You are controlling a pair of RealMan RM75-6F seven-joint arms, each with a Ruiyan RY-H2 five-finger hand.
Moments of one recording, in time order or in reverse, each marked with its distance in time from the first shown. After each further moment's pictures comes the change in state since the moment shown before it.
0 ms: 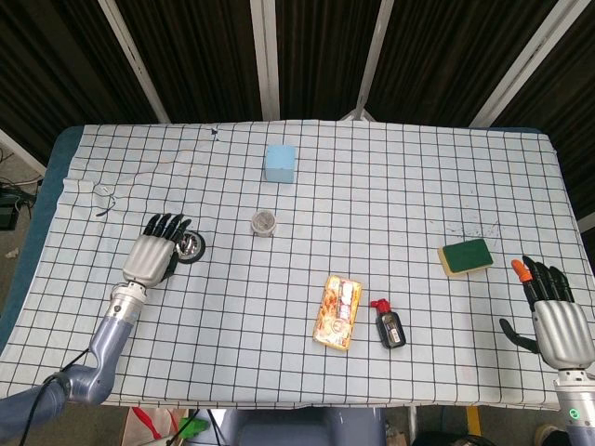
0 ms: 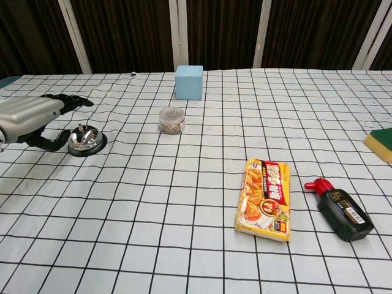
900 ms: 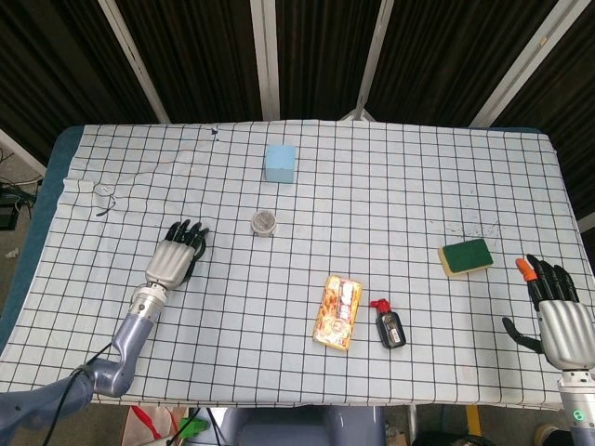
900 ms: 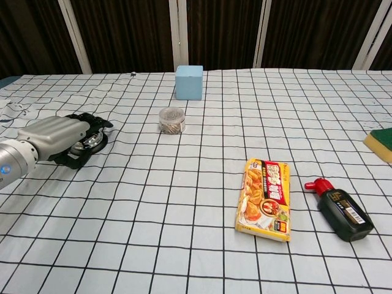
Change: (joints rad) left arm -0.065 -0.117 0.044 0.150 0.000 -0.022 -0.008; right arm -0.005 0.004 0.003 0.003 -0.012 0.017 0.015
